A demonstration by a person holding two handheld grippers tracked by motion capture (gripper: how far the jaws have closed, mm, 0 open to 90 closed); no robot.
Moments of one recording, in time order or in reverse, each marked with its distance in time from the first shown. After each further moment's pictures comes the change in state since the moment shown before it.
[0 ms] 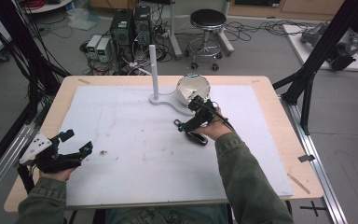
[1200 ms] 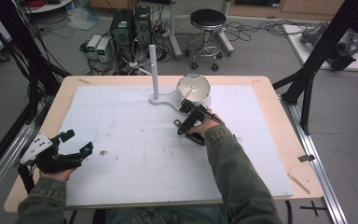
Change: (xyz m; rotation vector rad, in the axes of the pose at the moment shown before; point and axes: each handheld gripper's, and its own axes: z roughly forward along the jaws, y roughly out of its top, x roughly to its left) left arm 0.000 0.000 0.000 0.002 -0.006 0.004; right arm -0.027 0.002 0.071 0.307 0.025 0.012
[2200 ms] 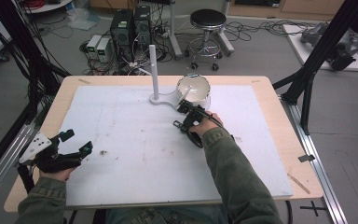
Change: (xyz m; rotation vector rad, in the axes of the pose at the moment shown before) left arm 0.002 0.000 0.000 -0.005 0.000 -0.010; right arm 0.007 0.005 -0.002 0.056 0.015 0.028
